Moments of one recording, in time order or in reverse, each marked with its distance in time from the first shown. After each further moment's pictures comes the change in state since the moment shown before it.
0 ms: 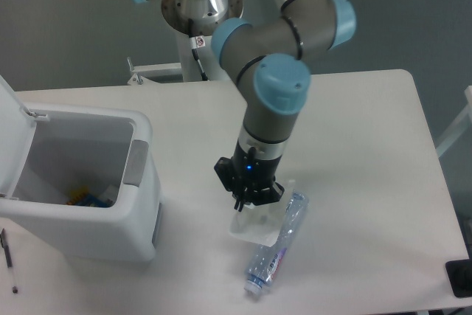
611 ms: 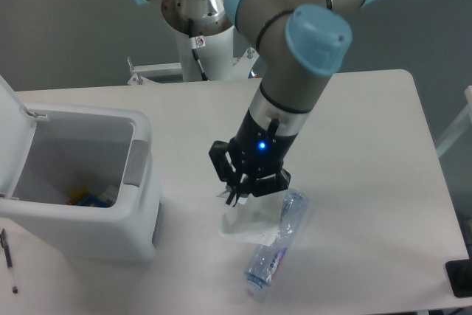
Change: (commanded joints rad) arm -0.006 0.078 0.157 -0.120 -0.185 -0.161
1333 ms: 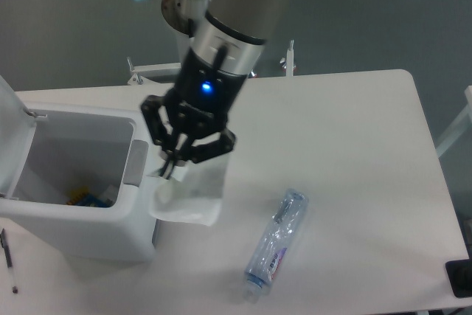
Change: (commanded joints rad) arm -0.155 0.081 -0.003 0.006 -0.019 -0.172
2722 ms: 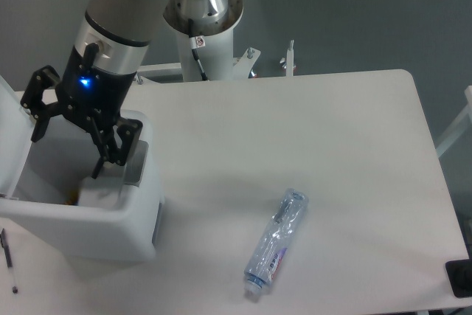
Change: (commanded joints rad) arm -0.014 -0.017 -0.071 0.095 0.012 -0.006
